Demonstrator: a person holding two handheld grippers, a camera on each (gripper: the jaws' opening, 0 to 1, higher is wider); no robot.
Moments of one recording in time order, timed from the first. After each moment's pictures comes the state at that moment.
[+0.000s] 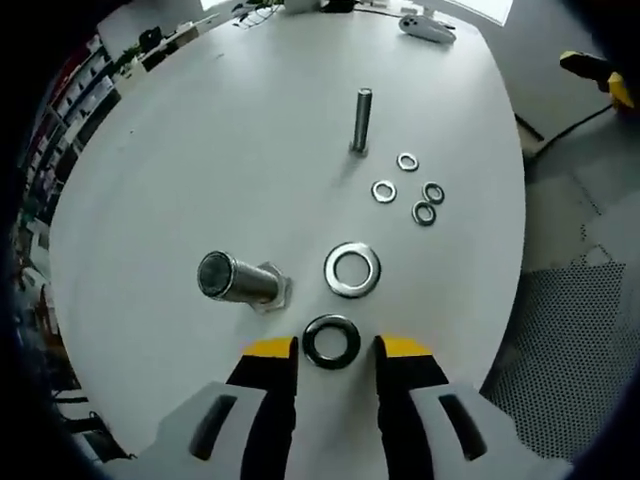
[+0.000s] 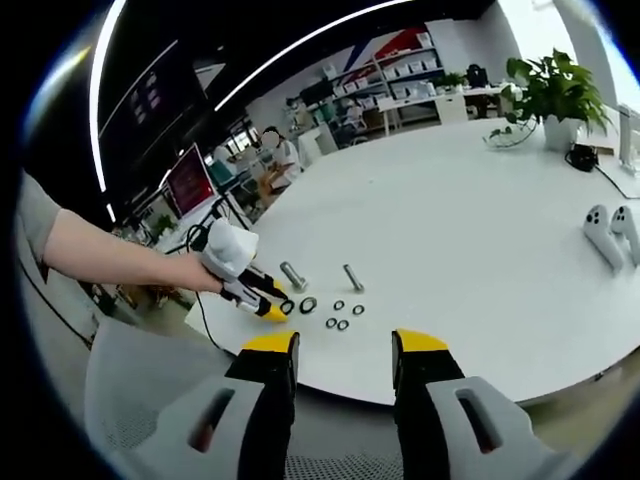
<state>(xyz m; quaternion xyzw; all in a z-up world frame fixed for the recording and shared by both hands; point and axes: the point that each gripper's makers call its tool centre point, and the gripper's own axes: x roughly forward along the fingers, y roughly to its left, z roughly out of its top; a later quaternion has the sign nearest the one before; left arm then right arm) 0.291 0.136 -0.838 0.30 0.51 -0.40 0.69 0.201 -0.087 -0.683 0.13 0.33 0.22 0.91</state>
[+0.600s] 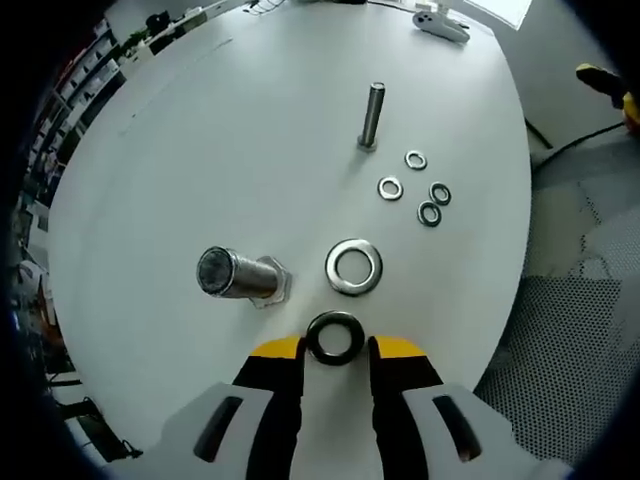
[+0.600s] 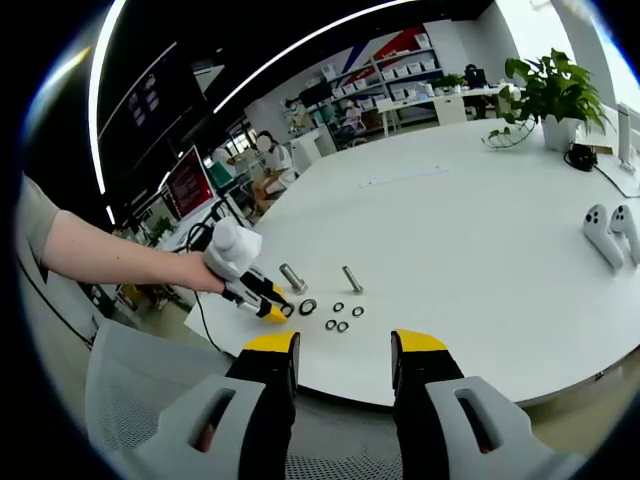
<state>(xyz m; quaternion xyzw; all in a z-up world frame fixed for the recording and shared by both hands) 0.288 0.136 -0.837 0.30 0.55 -0.38 0.68 0.202 -0.087 -0.682 0.13 0.33 0.22 0.91</state>
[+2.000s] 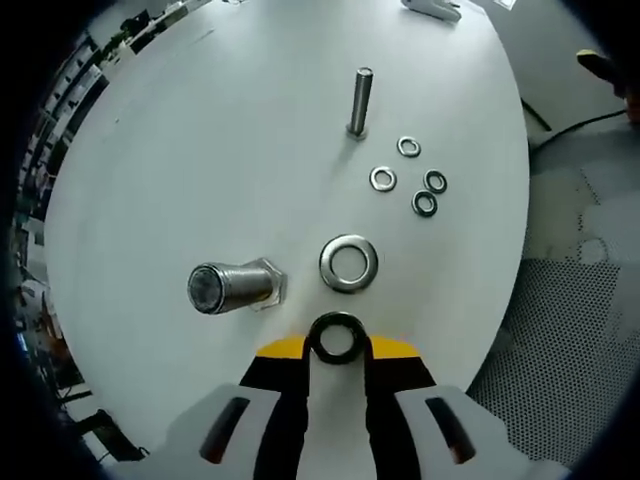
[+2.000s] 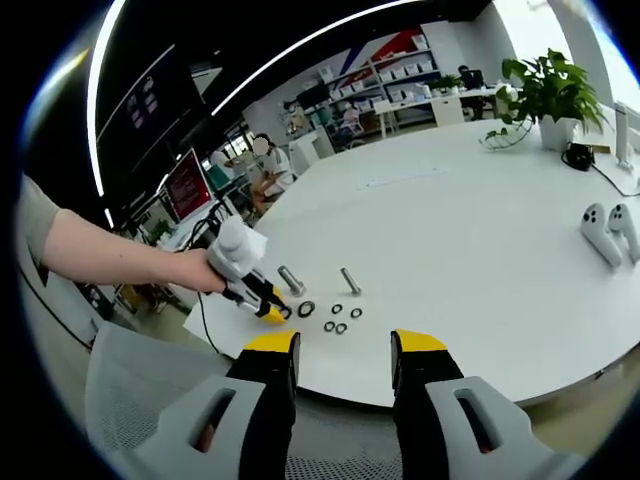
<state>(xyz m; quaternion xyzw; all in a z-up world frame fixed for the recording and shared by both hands) 0.288 0.144 -0.837 0.32 0.56 -0.39 0.65 0.202 -0.088 -0.681 0.14 0.33 0.22 0.91</state>
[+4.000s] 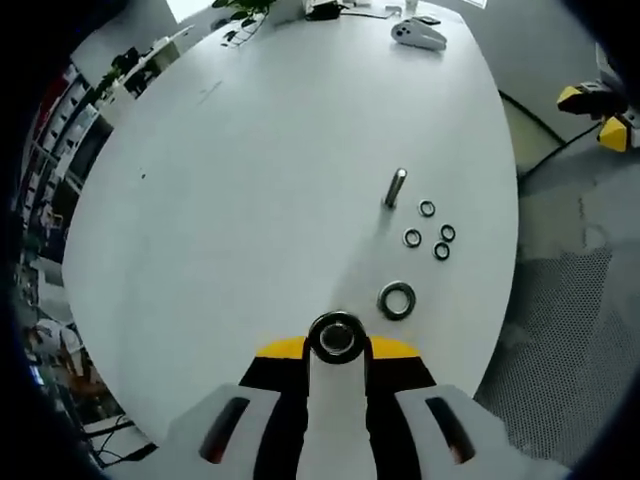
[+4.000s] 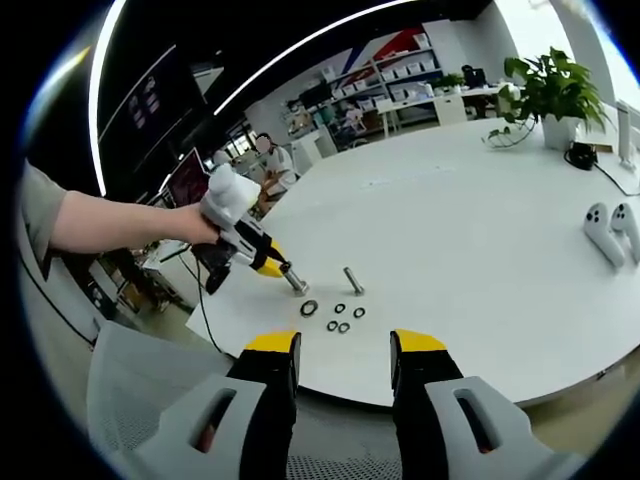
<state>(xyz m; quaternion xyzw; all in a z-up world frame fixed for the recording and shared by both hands) 0.344 0.130 -0.776 0.36 0.50 -0.42 0.66 0.202 -0.087 -0.681 0.14 0.33 0.22 0.91</state>
